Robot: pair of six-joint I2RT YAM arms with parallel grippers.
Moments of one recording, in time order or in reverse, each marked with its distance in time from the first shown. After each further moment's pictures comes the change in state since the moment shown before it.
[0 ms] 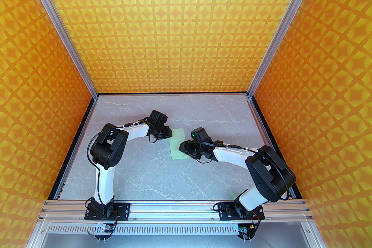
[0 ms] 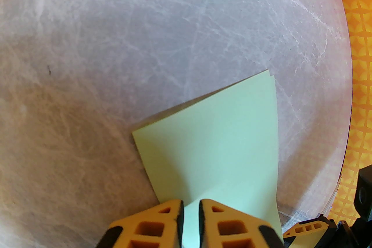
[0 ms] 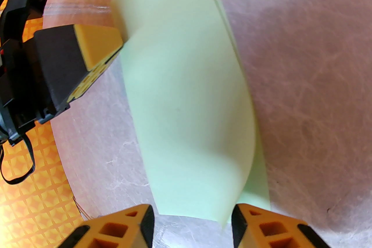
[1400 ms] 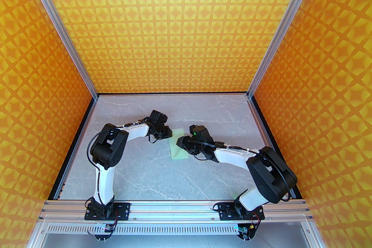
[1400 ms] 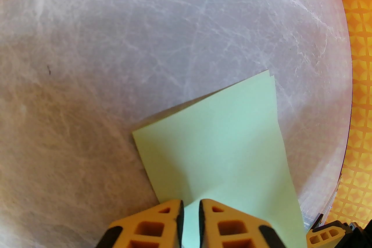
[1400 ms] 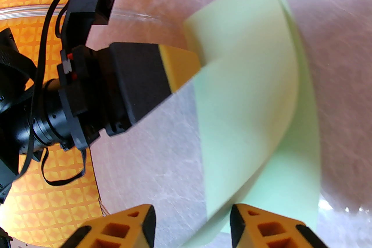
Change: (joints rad) left arm 0.000 0.000 0.000 0.000 0.000 0.000; right arm -0.005 0.017 -0.002 0.235 -0.062 0.017
